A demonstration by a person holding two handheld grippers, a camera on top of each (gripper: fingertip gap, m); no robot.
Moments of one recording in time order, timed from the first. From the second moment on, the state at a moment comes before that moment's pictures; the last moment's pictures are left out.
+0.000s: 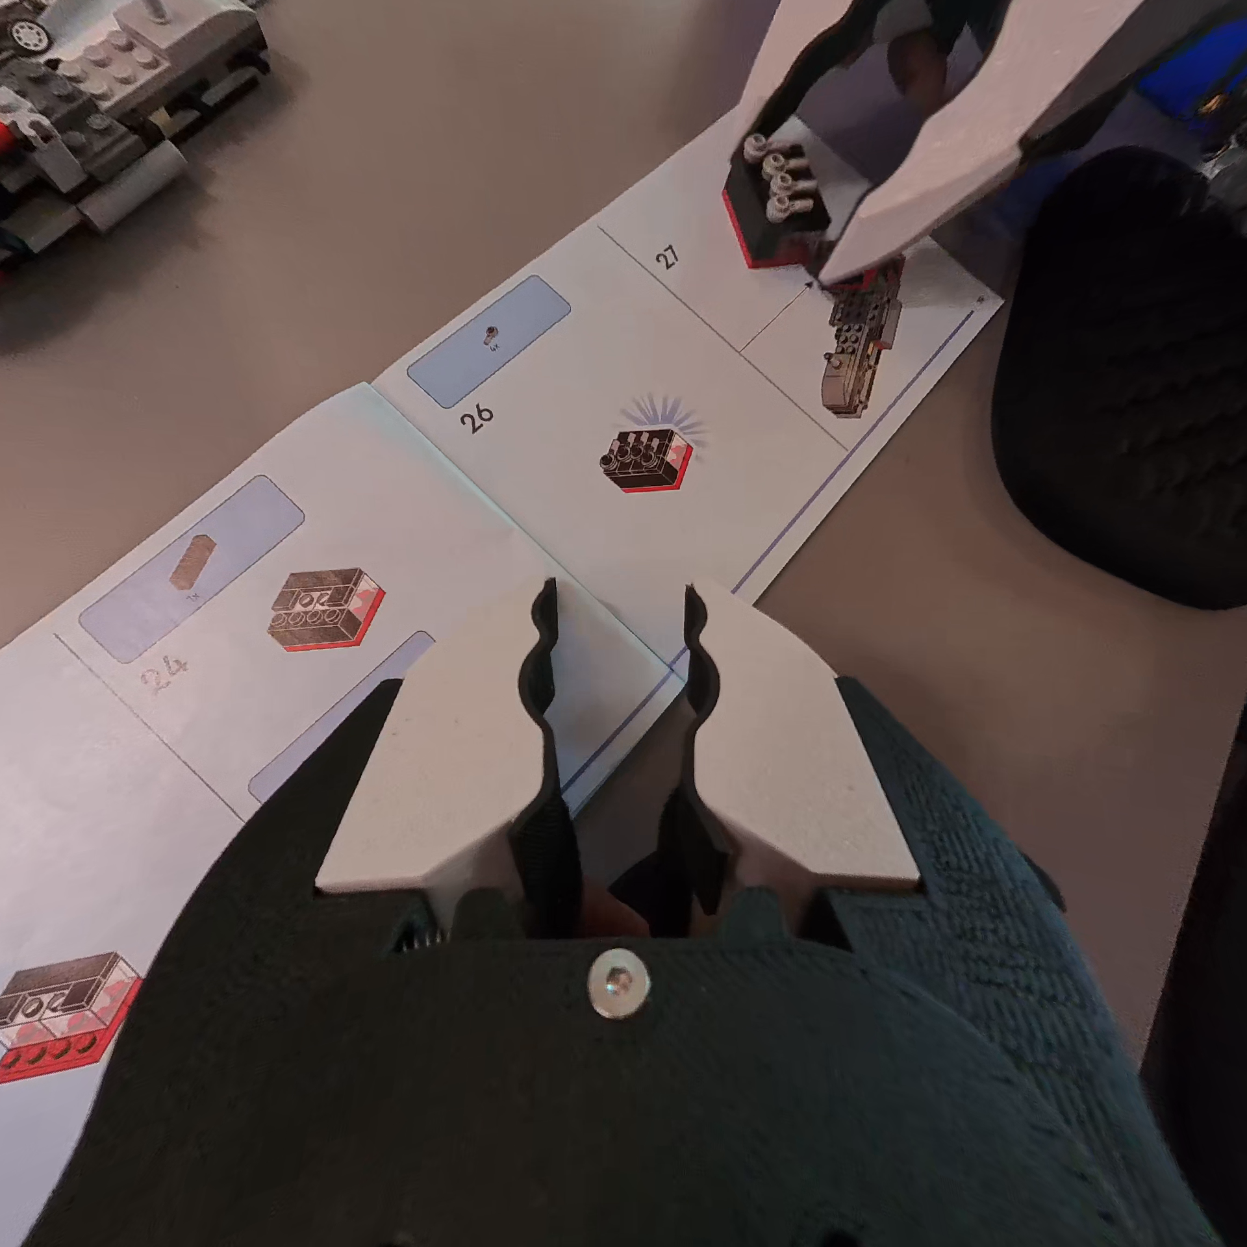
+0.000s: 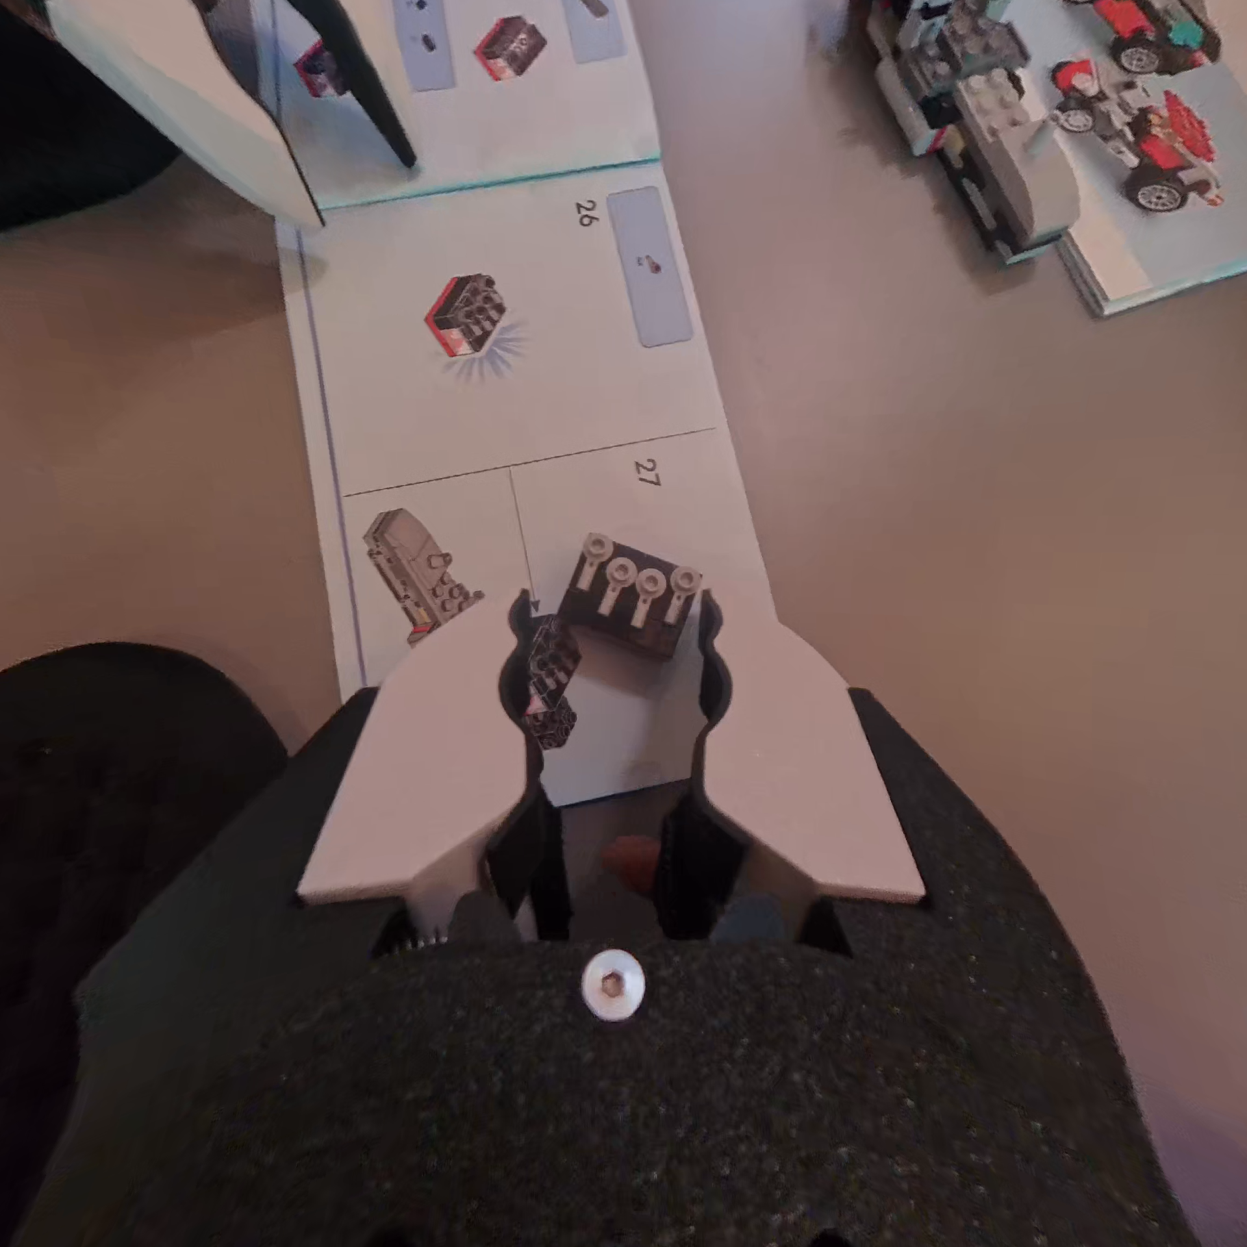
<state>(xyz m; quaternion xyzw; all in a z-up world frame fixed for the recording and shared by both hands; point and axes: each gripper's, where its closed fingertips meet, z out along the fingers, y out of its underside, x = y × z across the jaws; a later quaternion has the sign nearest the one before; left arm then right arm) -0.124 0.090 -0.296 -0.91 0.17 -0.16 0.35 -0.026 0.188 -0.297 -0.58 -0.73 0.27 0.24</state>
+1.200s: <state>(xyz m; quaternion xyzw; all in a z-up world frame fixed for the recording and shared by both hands) -0.117 0.086 -0.283 -0.88 0.16 -0.24 0.37 -0.052 0.192 -0.280 -0.43 -0.88 0.12 0.17</state>
